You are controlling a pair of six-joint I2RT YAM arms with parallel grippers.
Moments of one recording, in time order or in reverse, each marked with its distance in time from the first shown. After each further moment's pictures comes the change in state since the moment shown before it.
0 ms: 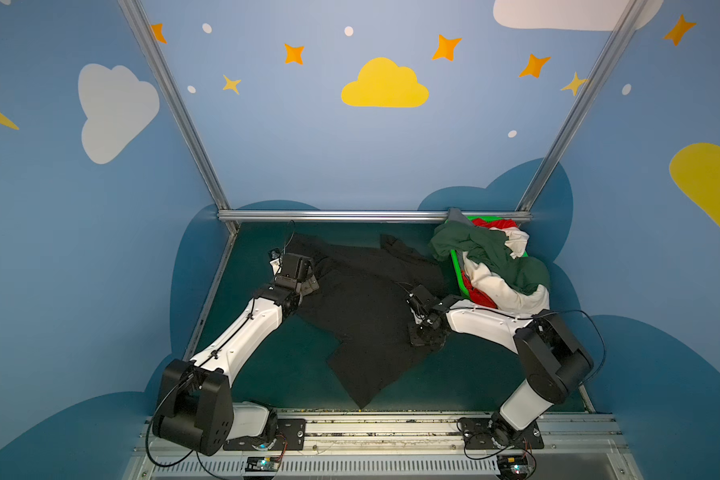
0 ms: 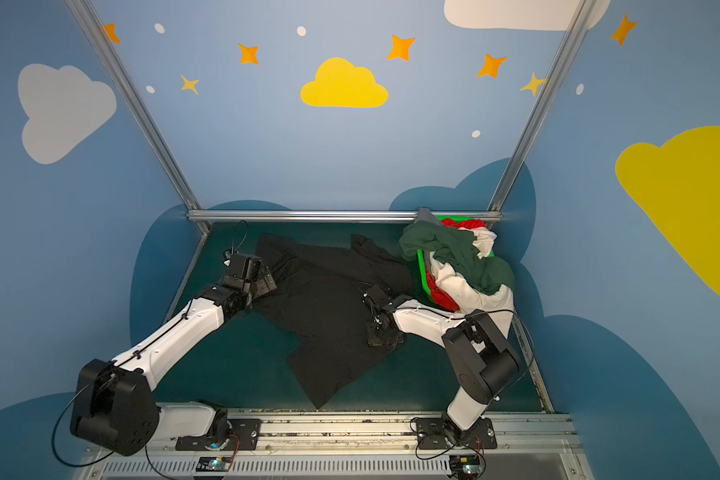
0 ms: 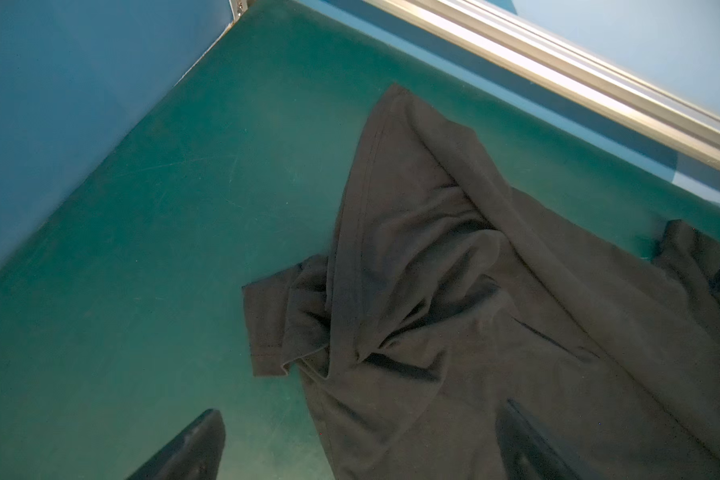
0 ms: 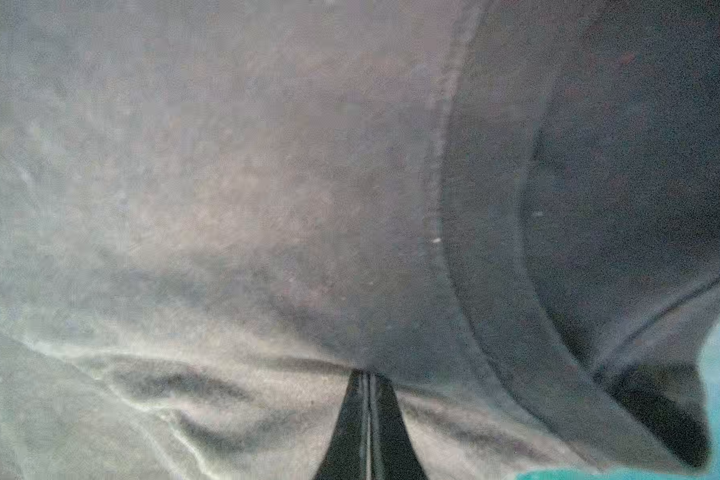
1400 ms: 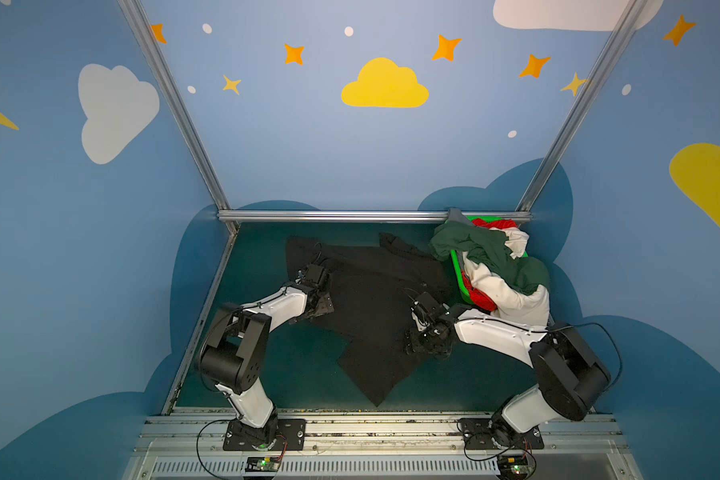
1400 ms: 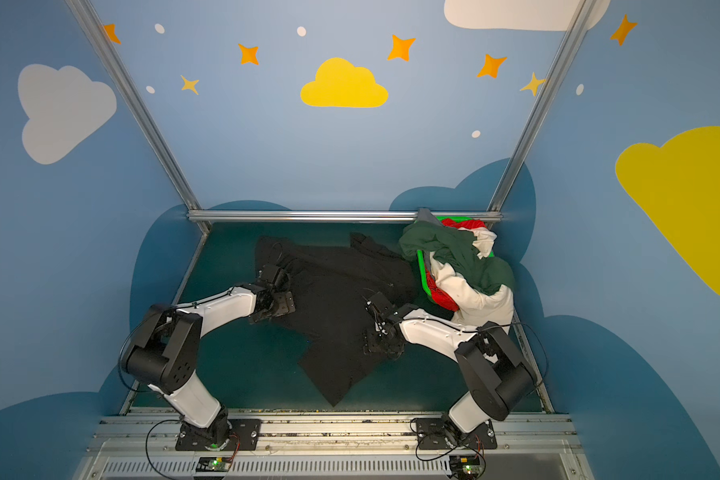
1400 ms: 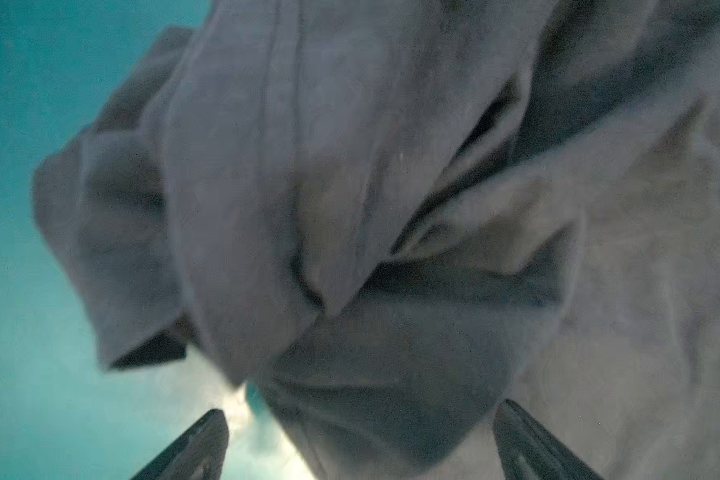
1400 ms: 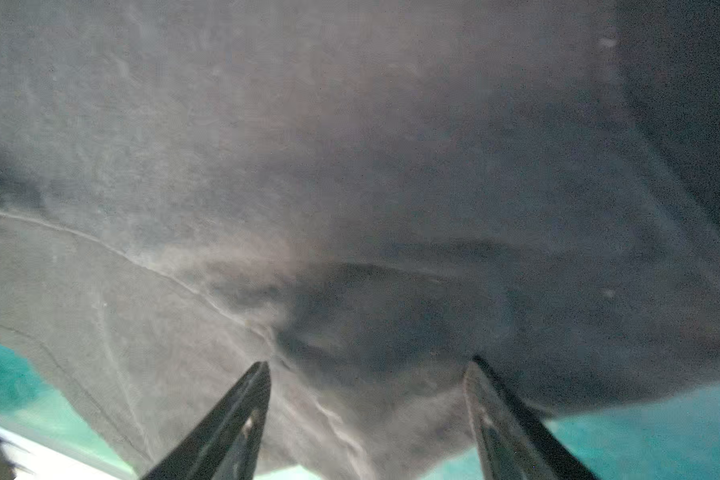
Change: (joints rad) left arm -0.045 0.375 0.026 -0.024 0.167 0.001; right arm 0.063 -0.090 -0.085 0.028 -0.084 0.065
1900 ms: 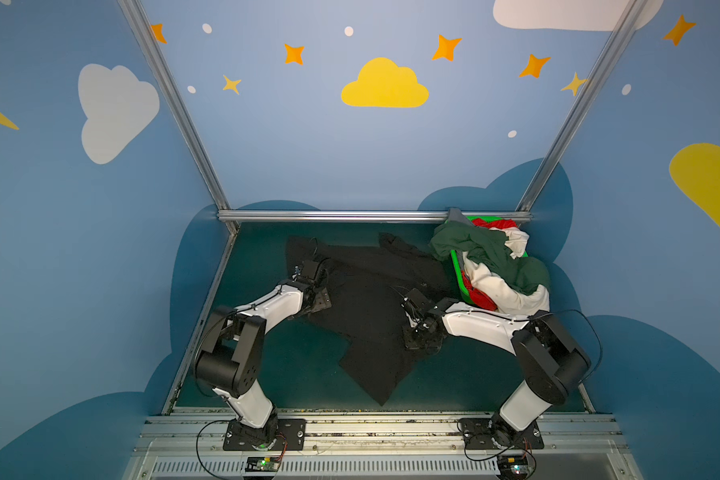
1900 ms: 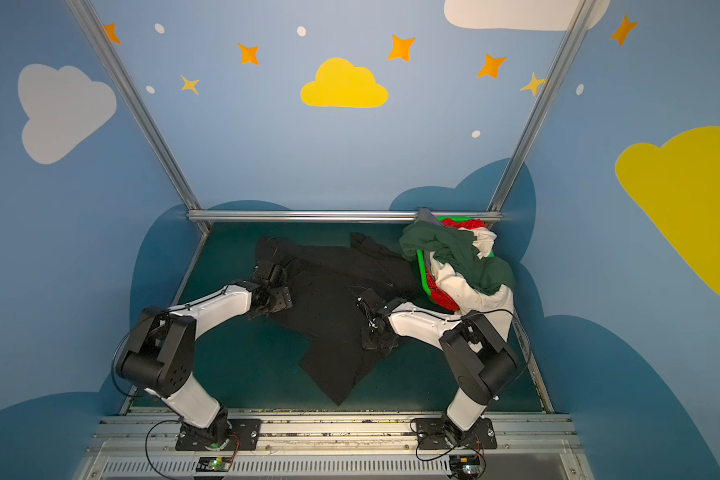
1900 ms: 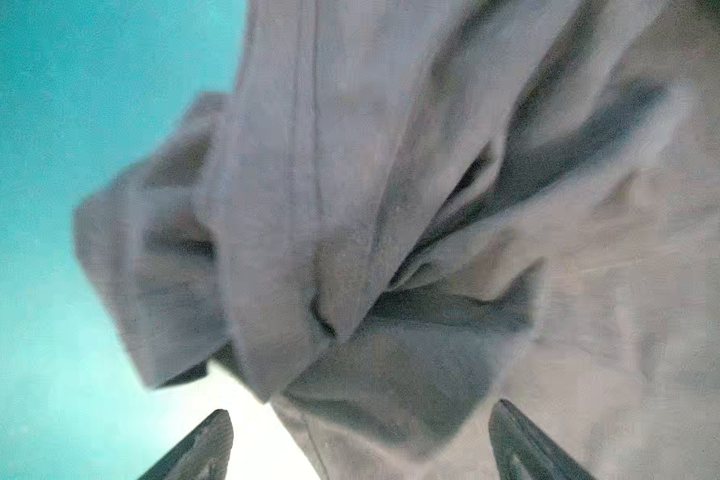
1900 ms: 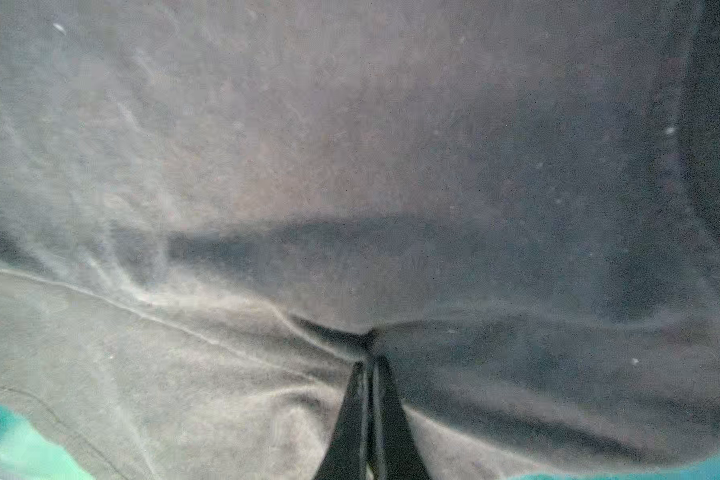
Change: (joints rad) left arm 0.027 -0.077 -0.002 -0.006 0.019 0.015; right arm 0.011 0.102 0.090 -0.020 0.037 0.001
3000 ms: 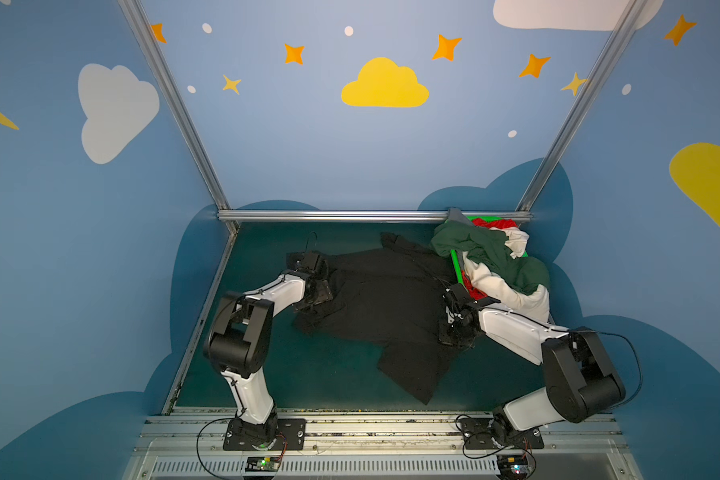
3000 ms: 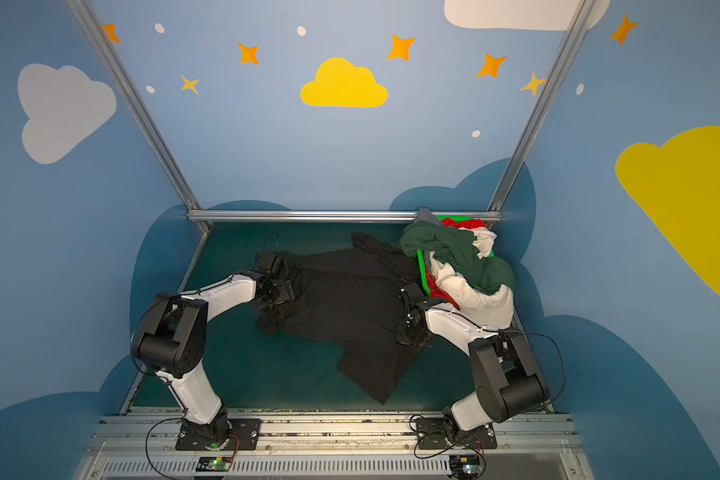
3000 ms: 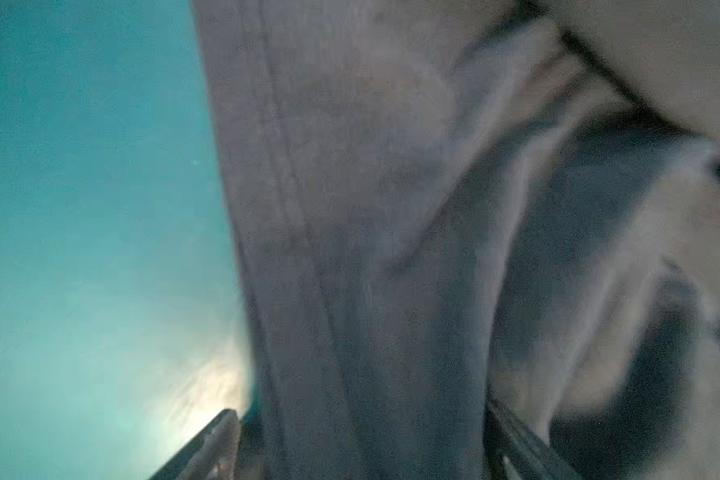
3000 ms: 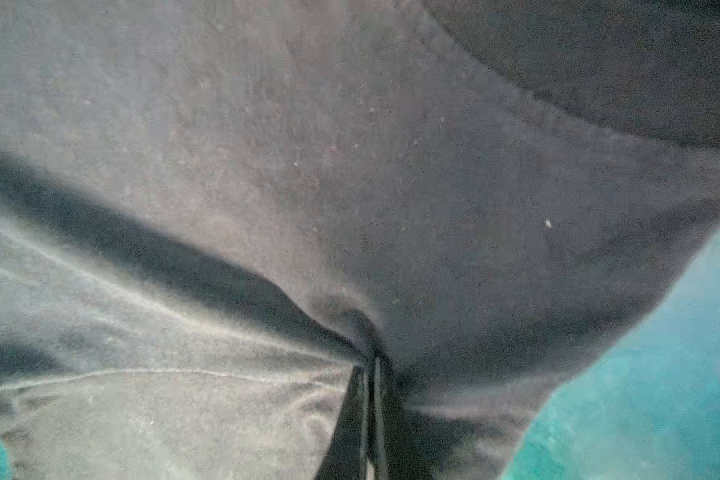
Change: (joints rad) left arm 0.039 0.203 0.161 -0.013 0.096 -0.001; right arm -0.338 -0.174 -0.141 -0.080 0.025 -0.077
